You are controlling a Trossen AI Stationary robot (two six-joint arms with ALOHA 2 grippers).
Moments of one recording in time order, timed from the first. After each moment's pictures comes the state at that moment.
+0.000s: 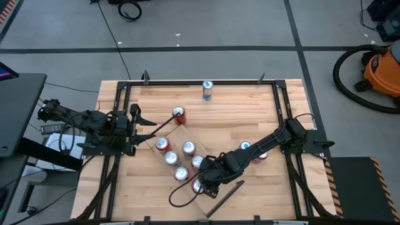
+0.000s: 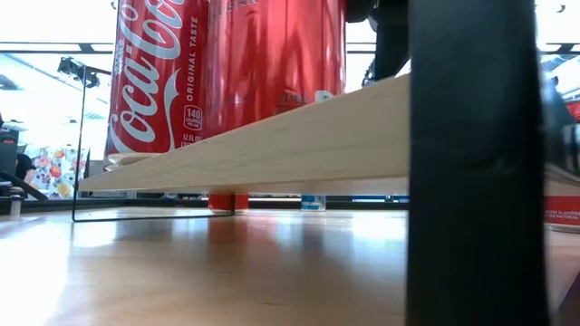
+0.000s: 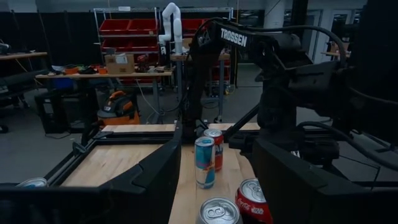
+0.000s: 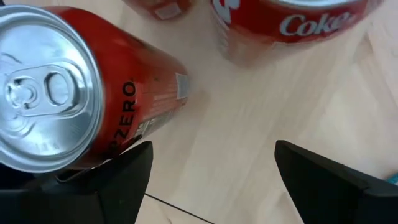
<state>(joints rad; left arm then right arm) -0.37 0.54 0.60 -0.01 -0.36 0.01 0.46 2.06 1.87 -1.10 0.08 0.97</state>
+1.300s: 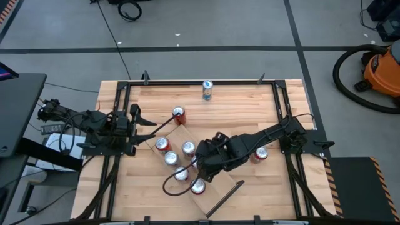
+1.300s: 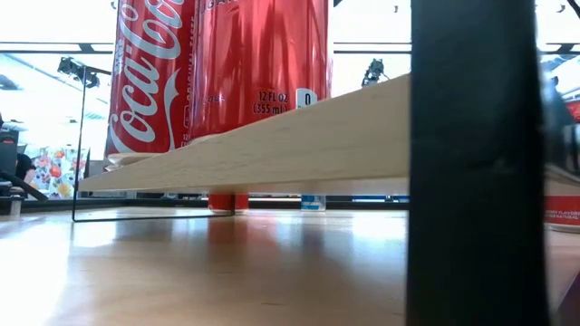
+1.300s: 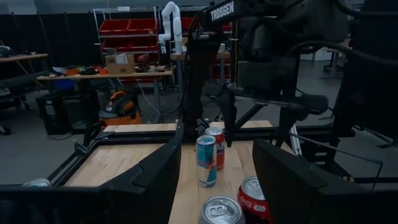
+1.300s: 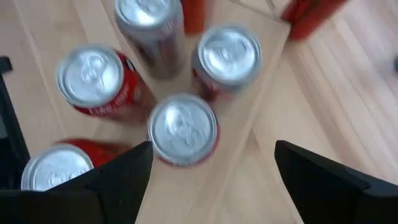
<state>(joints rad) -0.37 0.54 0.60 -0.02 -0.36 0.03 0.41 2.06 2.19 -1.33 0.39 0.78</state>
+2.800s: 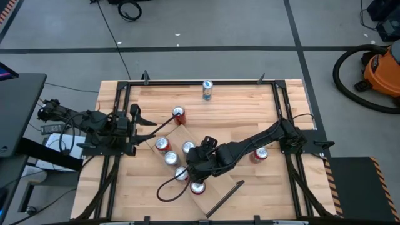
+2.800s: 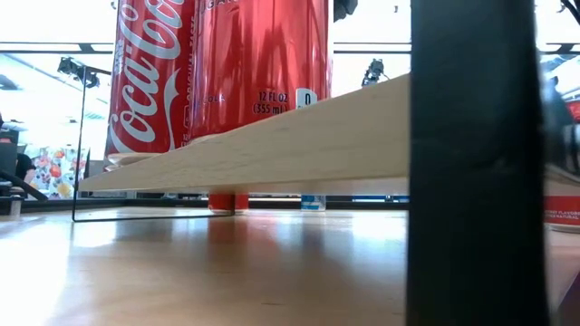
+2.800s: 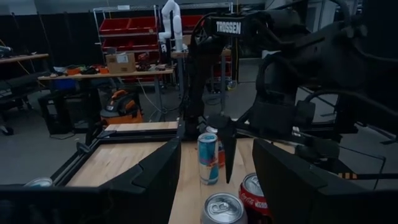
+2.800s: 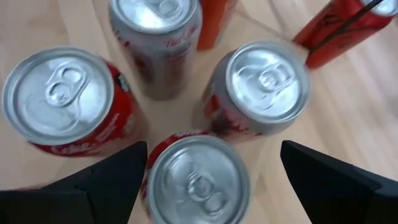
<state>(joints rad) -0.37 0.54 0.60 -0.03 -0.36 0.04 0.40 2.14 2.08 -1.12 0.47 0.66</state>
